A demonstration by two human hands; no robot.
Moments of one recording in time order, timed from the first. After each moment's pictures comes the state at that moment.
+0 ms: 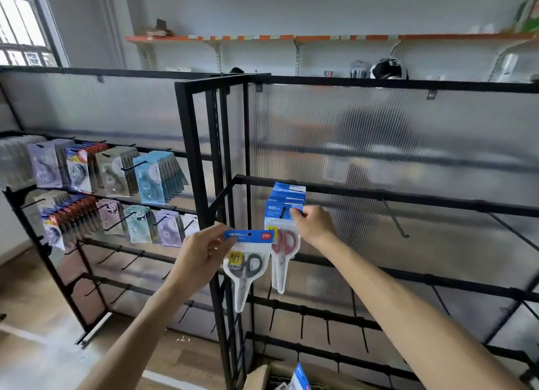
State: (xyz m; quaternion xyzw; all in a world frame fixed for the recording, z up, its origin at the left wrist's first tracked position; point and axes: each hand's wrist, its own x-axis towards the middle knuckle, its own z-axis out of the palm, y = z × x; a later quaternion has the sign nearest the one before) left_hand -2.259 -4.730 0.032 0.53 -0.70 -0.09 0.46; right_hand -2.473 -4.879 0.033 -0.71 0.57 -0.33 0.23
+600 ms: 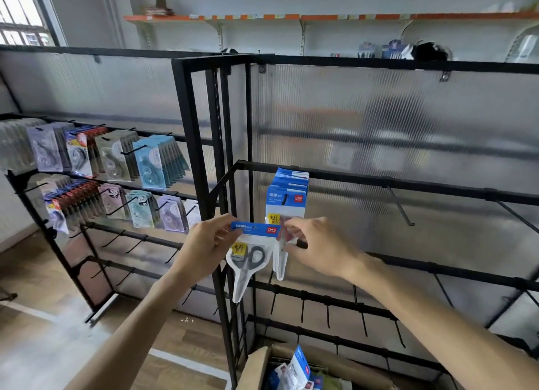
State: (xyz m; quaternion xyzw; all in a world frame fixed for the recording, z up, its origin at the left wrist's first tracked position) left_hand -2.259 -4.736 0.022 0.55 -0.70 -0.09 0.43; right_hand -2.504 -4.803 0.041 -0.88 0.41 -0.19 0.14
